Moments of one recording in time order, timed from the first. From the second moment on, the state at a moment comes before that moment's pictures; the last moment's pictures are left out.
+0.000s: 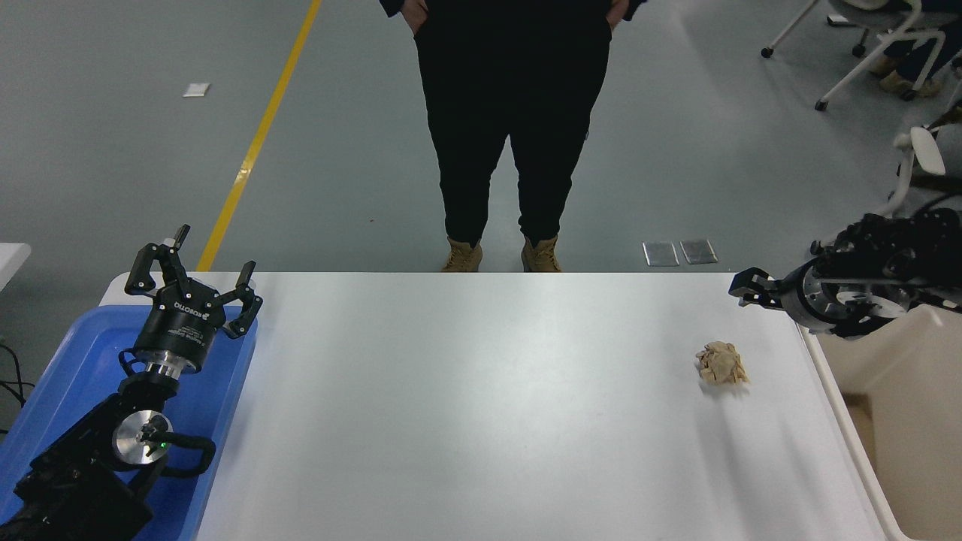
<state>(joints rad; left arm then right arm) -0.45 0.28 -1.07 -0.58 0.20 -0.61 -0.45 1.37 -0.36 -1.00 0.93 -0.01 0.03 -0.25</state>
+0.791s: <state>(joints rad) -0.45 0.28 -1.07 -0.58 0.20 -0.61 -0.45 1.01 -0.21 -0.78 0.52 -0.01 -0.08 -0.24</state>
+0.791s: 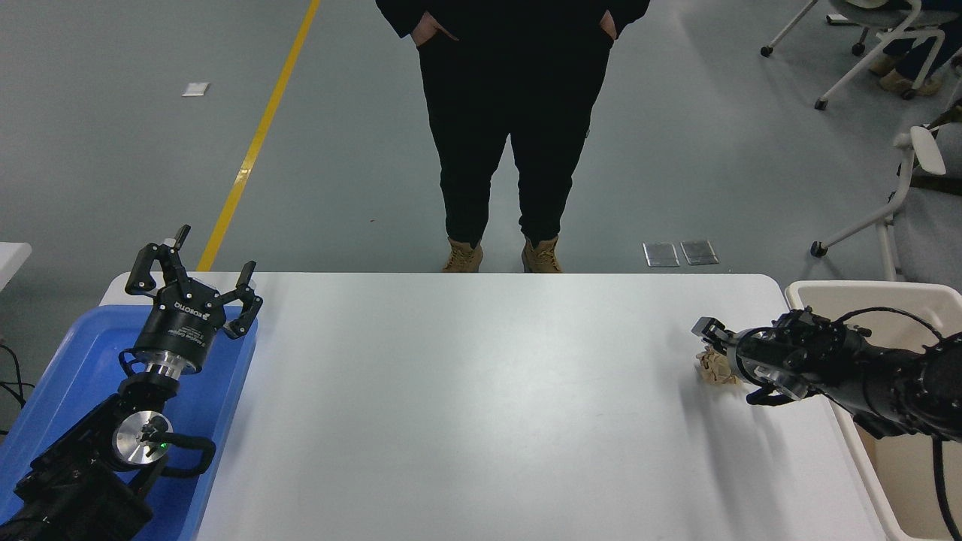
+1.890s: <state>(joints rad) -0.45 0.28 -1.07 -0.58 0.20 -0.61 -0.45 1.51 -0.49 -0.97 1.06 -0.02 0.04 -0.25</state>
